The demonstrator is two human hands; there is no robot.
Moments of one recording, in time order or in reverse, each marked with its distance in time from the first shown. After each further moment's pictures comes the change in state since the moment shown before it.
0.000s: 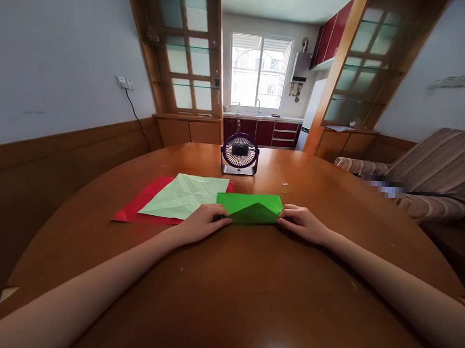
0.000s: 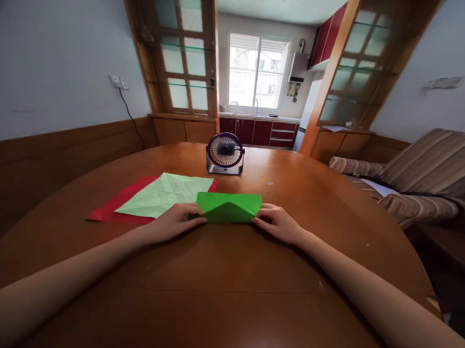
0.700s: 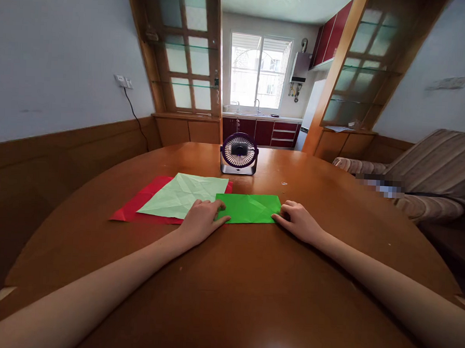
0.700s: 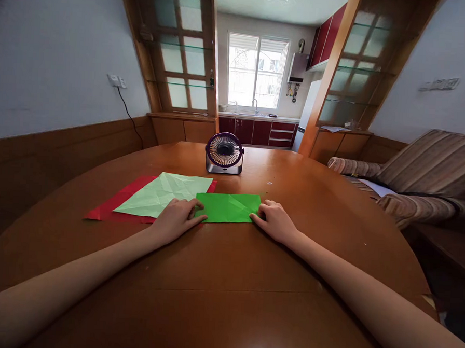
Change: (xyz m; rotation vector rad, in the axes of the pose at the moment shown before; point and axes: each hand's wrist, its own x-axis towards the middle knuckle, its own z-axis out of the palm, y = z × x) left_hand 0.003 -0.006 0.015 0.473 0.157 -0.158; right_hand 0.004 0.008 0.015 -0.409 0.091 0.266
